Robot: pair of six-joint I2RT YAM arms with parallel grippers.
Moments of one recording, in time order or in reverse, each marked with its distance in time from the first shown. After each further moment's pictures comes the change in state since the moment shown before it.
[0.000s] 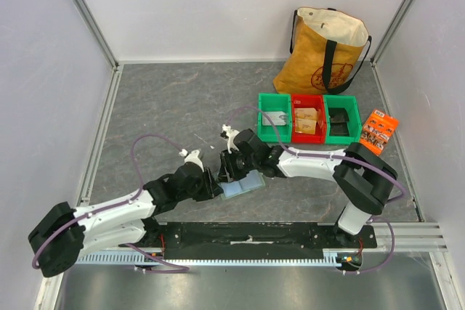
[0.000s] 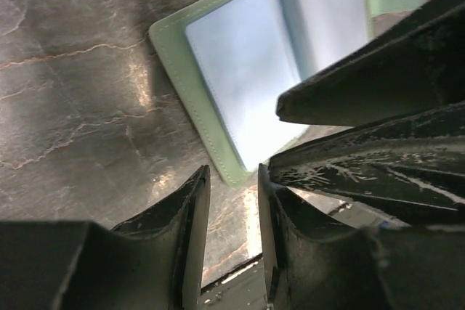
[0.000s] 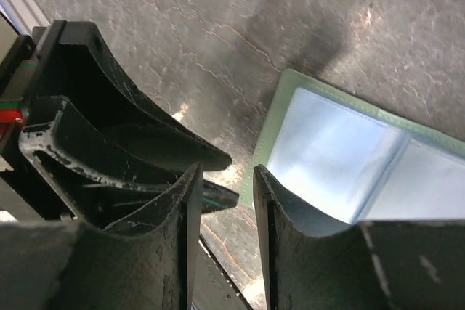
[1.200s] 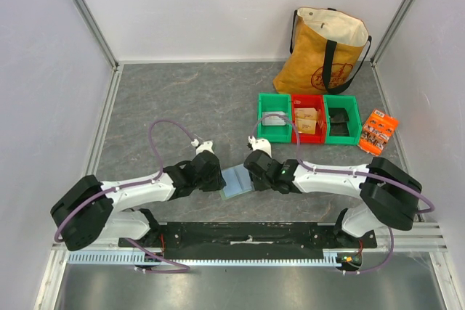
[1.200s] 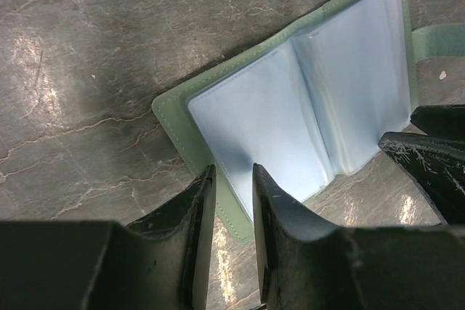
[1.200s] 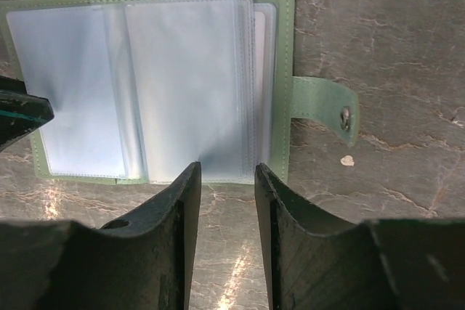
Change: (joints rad) left arm -0.002 0.263 0.196 -0.056 -0.091 0.088; right arm 0.105 -0.207 -0.156 -0.324 0.621 0.085
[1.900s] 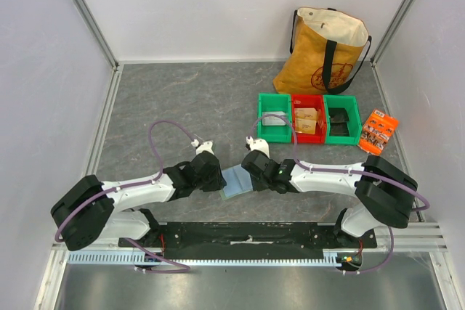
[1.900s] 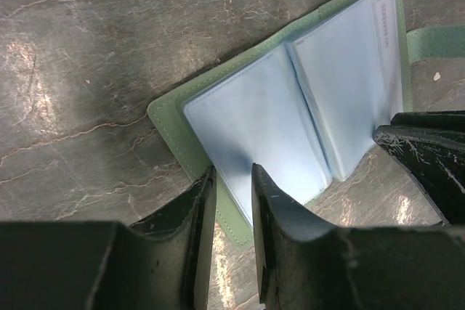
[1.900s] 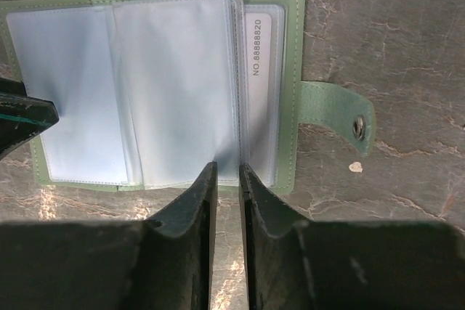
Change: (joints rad) left arm 0.000 0.011 -0.019 0.043 0.008 0.000; right arm 0.009 0.040 0.021 0.009 -0.006 0.000
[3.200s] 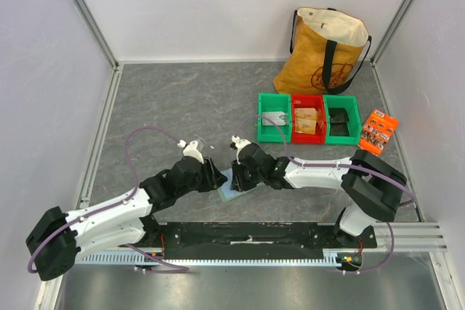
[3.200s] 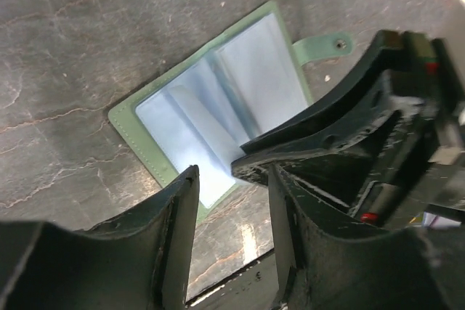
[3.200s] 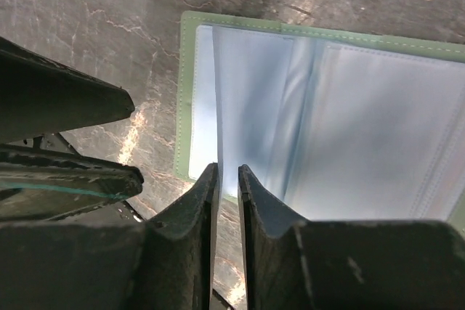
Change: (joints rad) left arm -0.001 -0.323 -0.100 0.009 0.019 -0.053; right arm -0.039 0.077 0.009 0.272 -0.382 -0.059
